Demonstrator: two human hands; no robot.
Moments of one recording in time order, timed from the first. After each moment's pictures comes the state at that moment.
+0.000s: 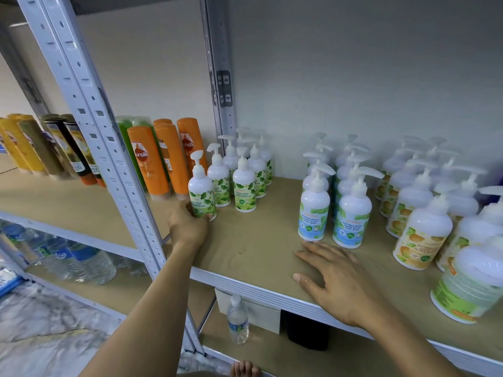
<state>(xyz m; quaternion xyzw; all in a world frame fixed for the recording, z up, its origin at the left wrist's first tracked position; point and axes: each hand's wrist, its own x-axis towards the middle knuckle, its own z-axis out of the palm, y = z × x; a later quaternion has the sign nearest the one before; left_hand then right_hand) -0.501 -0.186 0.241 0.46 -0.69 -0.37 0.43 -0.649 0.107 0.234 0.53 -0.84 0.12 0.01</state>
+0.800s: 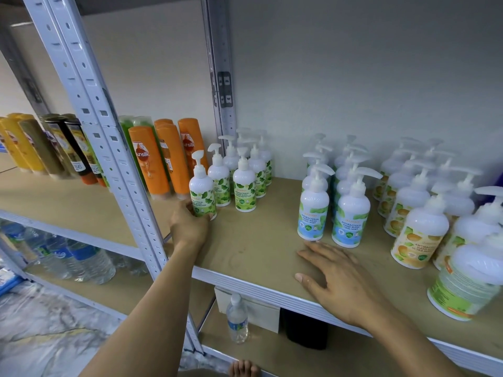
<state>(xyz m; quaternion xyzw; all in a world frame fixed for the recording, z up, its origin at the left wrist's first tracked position) -0.499 -0.179 0.245 0.47 -0.68 -0.37 0.42 -0.647 0.114 0.238 0.53 -0.84 0.15 0.00</state>
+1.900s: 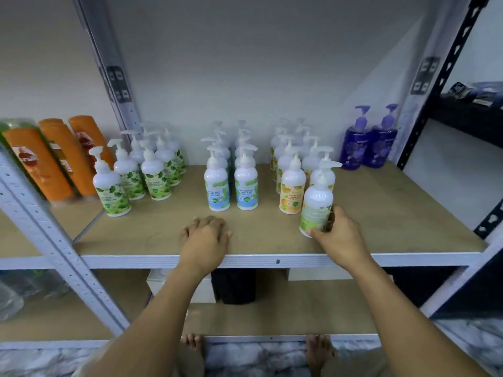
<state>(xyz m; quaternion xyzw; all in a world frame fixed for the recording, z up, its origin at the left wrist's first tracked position) -0.549 0.018 0.228 0.23 -0.95 -0.16 0.15 -0.674 0.283 0.260 0.16 -0.89 0.43 0.01</state>
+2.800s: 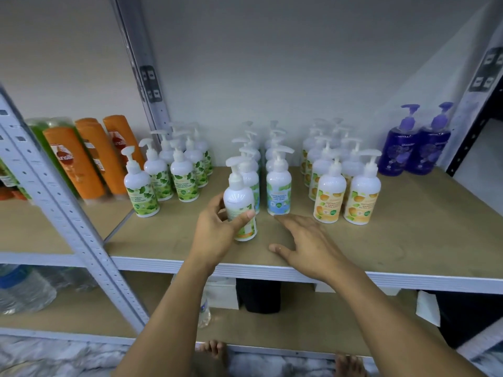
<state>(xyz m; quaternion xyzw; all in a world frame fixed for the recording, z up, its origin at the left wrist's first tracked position) -0.540 0.000 0.271 0.15 -0.72 -0.60 0.31 -0.657 0.176 0.247 0.44 -0.88 0.20 0.02</state>
